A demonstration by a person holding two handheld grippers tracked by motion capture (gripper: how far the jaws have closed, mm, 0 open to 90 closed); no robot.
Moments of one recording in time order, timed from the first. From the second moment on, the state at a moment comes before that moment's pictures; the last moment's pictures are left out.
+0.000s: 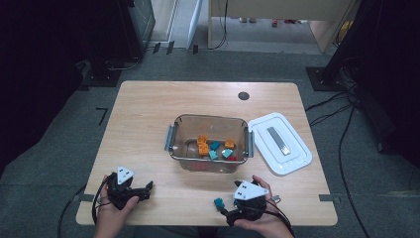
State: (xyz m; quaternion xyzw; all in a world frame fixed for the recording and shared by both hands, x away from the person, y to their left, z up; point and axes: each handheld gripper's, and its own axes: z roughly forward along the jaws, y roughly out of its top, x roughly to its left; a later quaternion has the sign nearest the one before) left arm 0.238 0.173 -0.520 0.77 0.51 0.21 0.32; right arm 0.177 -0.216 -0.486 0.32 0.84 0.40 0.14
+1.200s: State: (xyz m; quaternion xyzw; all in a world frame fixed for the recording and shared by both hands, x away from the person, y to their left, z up) left arm 0.238 0.173 -0.520 0.77 0.51 0.21 0.32; right arm 0.182 -0.204 -0.515 0.33 0.86 0.37 0.13
